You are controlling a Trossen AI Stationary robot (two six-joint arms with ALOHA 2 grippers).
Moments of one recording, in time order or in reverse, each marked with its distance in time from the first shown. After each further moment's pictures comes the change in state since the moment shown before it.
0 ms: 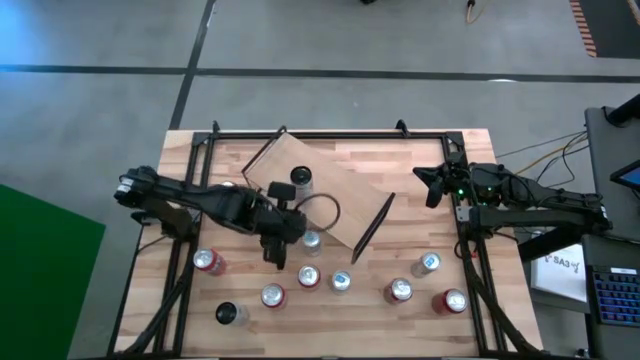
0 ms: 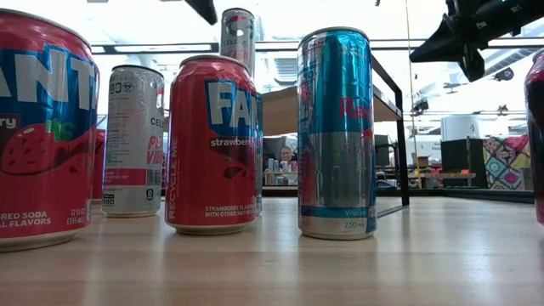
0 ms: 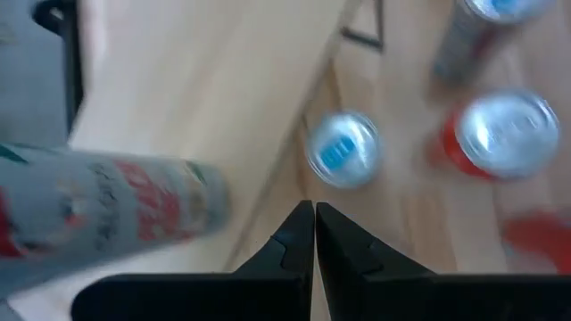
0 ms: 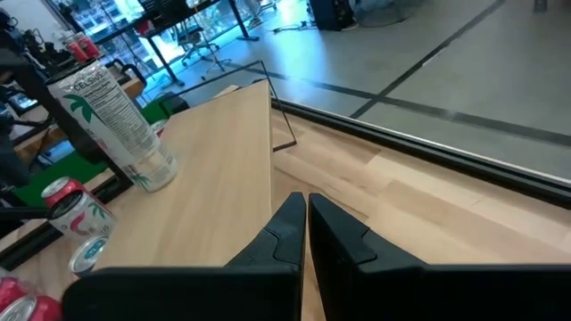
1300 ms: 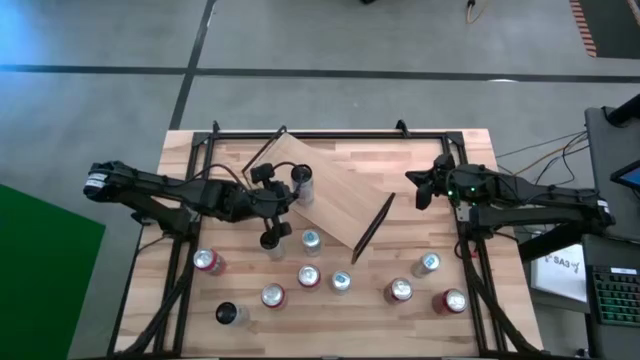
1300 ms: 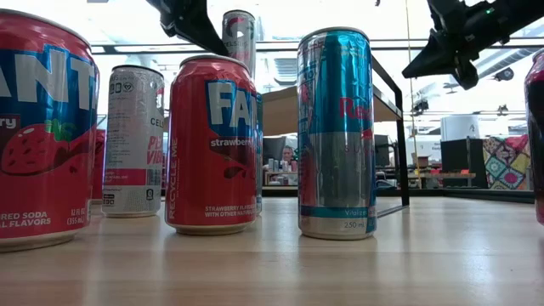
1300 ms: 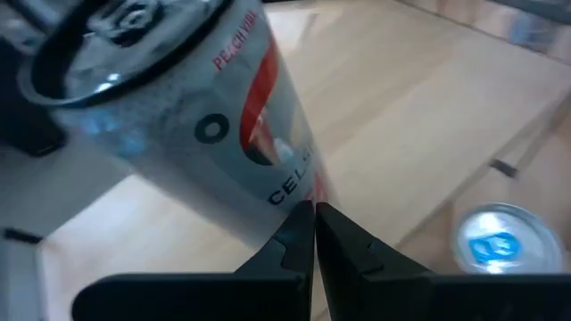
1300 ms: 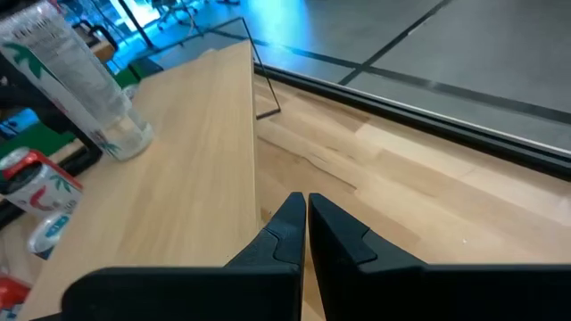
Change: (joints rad) left arm 0.113 -0.300 -0.526 0.594 -0.213 -0.116; right arm 0.000 0.116 0.000 -0.002 0.001 0.025
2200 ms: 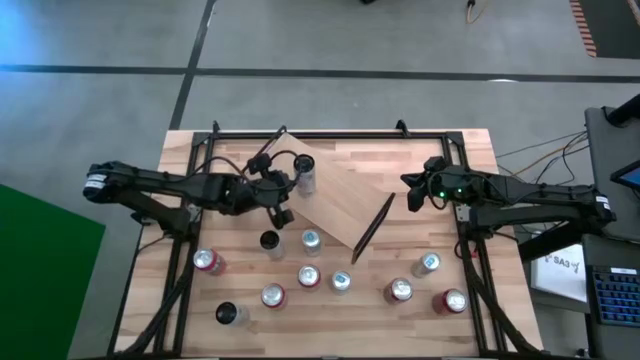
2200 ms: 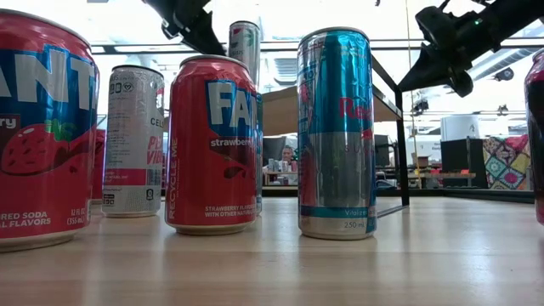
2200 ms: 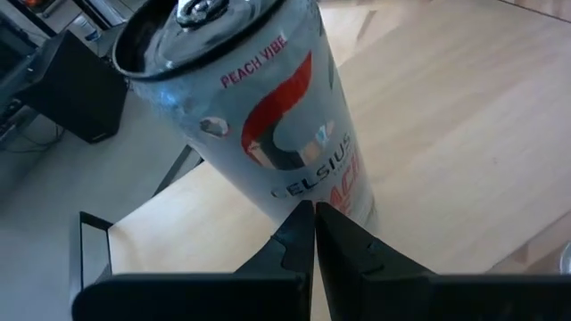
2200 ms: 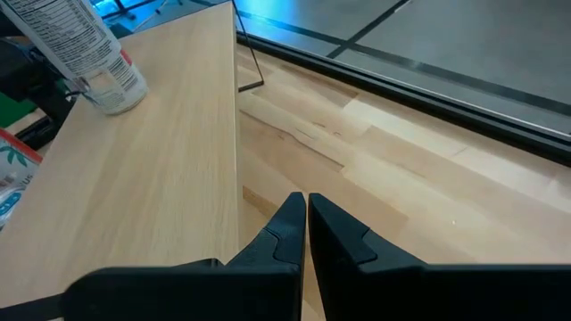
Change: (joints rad) left arm 0.066 -0.003 -0.002 0.007 -0.060 0.034; right arm 0.000 0.039 0.000 0.002 0.006 0.000
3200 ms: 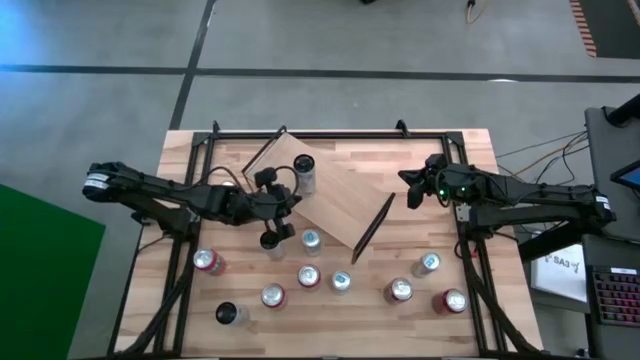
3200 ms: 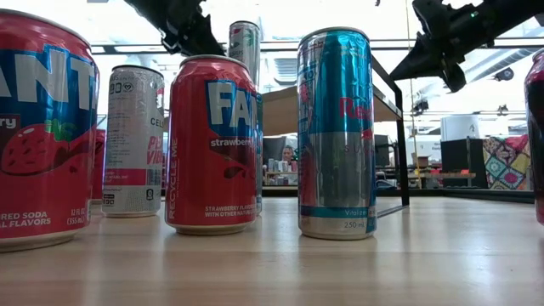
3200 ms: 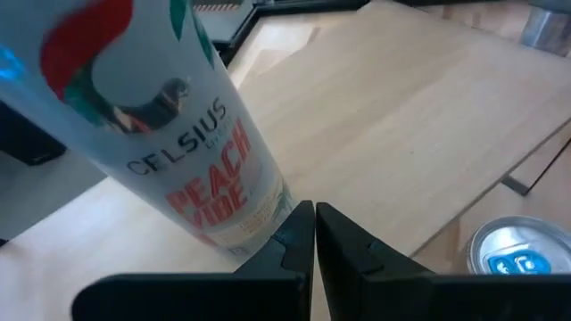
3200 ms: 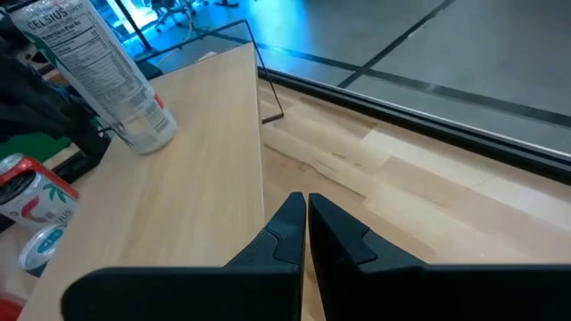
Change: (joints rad) left arm -0.062 -0.007 -0.149 0.233 0.065 -0.012; right arm 0.000 0.000 0.000 0.106 0.001 -0.001
